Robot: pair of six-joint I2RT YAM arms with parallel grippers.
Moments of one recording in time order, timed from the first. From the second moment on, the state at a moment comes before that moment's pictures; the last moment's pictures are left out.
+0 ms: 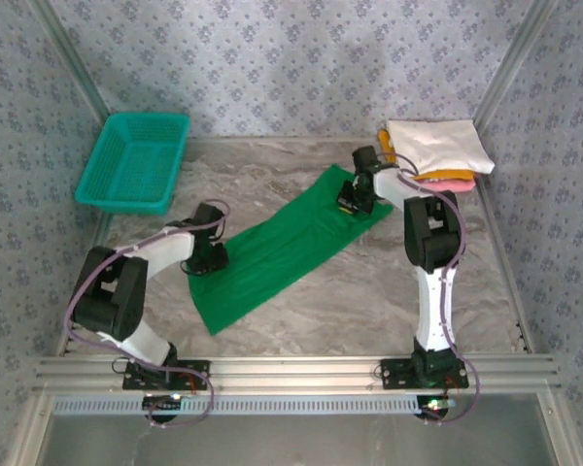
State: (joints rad) left arm -0.38 1.58 0.84 -0.60 -0.01 -0.62; right arm 0.24 2.22 1.68 -0.64 -0.24 0.61
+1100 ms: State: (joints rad) left arm -0.52 1.75 1.25 -0.67 0.01 -0.55; right arm 0.28 2.02 1.61 -0.65 -0.19 0.61
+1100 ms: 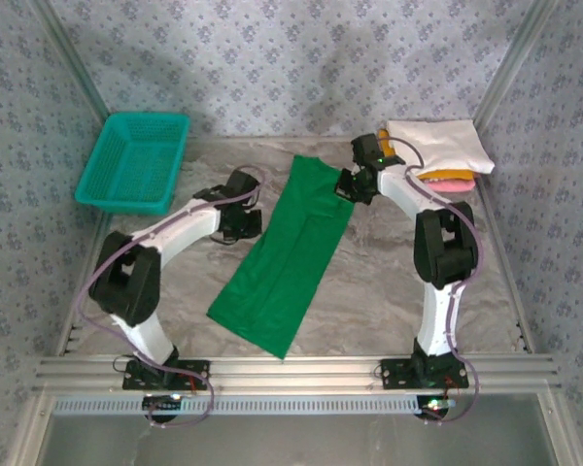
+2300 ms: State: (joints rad) left arm -0.46 1.84 1.08 -0.37 -0.03 -0.67; right arm 0.28 2.68 2.40 -0.62 -0.35 0.74
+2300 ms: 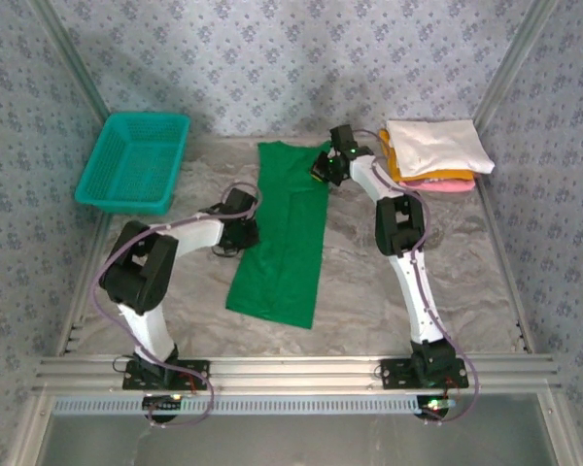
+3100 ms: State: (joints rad) left arm -0.54 1.46 0.77 -0.58 -0.03 -0.72; right arm 0.38 2.17 1.87 -0.60 -0.32 0.66
